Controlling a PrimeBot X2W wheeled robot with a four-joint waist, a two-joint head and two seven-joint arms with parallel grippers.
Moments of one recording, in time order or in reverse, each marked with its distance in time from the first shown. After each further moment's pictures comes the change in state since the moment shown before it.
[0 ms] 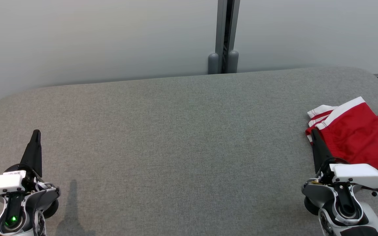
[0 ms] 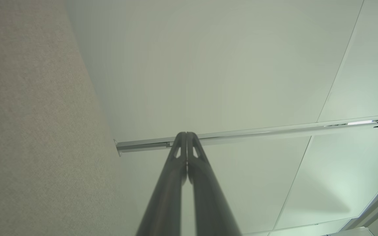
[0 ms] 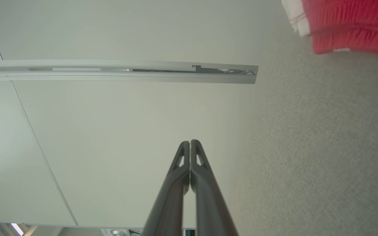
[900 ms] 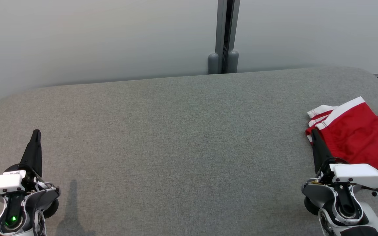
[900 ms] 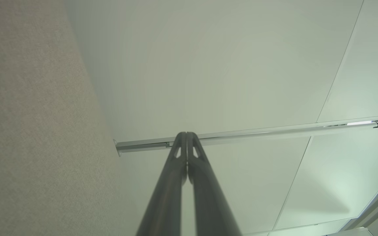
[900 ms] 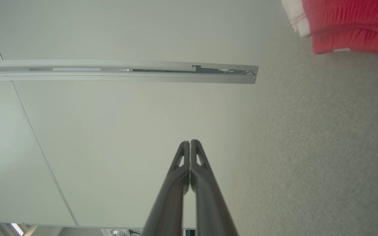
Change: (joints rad) left arm 0.000 0.004 -0.007 0.000 -0.009 0.000 -0.004; right arm 0.000 0.000 0.000 0.000 0.000 0.000 0.000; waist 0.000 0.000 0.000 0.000
